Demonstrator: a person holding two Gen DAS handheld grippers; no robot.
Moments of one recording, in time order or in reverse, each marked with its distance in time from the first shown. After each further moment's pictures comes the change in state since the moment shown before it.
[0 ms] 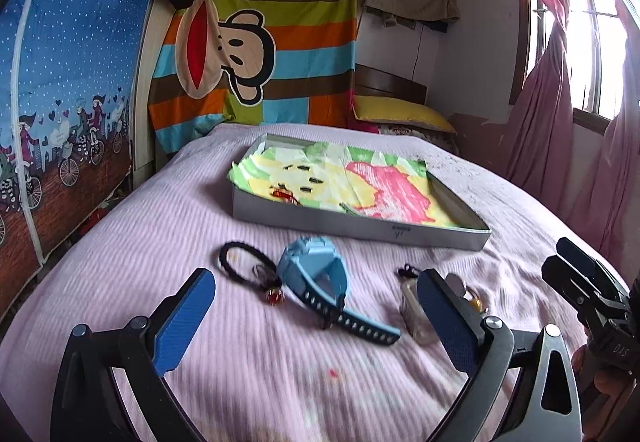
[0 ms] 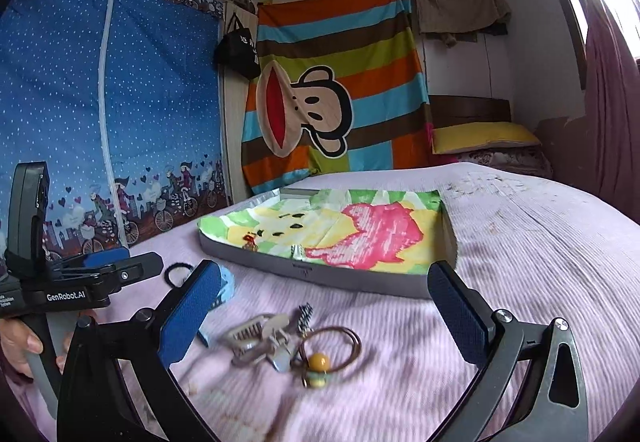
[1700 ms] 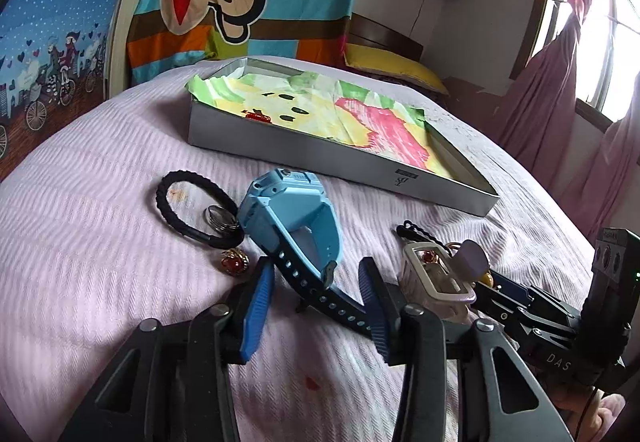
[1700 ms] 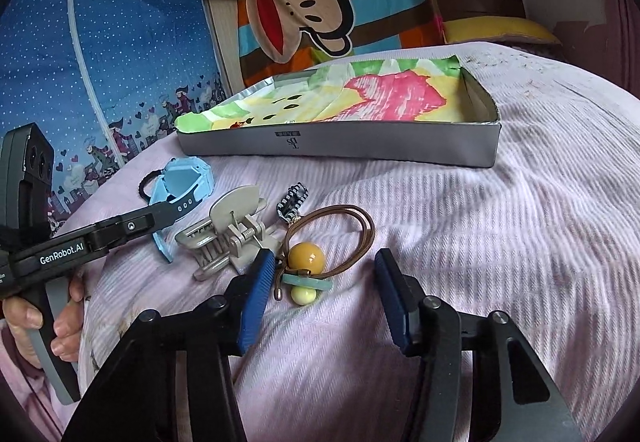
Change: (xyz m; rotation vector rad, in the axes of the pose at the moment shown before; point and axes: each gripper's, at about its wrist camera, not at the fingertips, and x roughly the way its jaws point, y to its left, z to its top) left arm 0.066 -0.001 -0.019 -0.082 0.199 -0.087; right arm 0.085 -0.015 -0.062 0.119 0.371 0.095
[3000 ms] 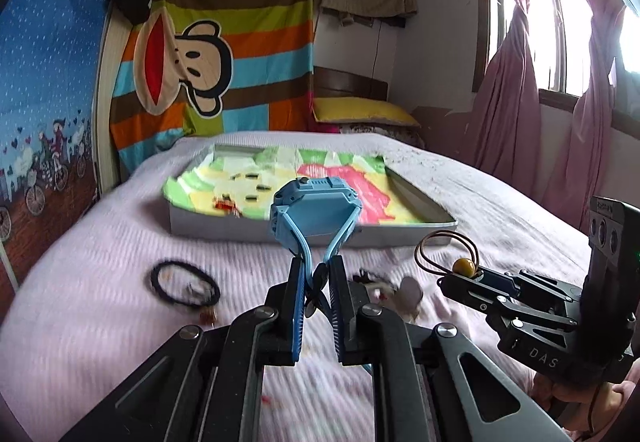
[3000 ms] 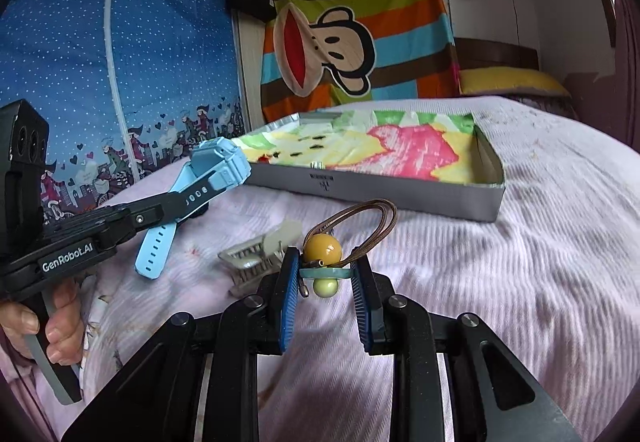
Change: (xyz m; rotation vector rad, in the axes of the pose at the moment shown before) left arm -0.048 -0.043 0.011 0.189 -0.223 -0.010; right arm -0.039 0.021 0.005 -0.123 -0.166 0.004
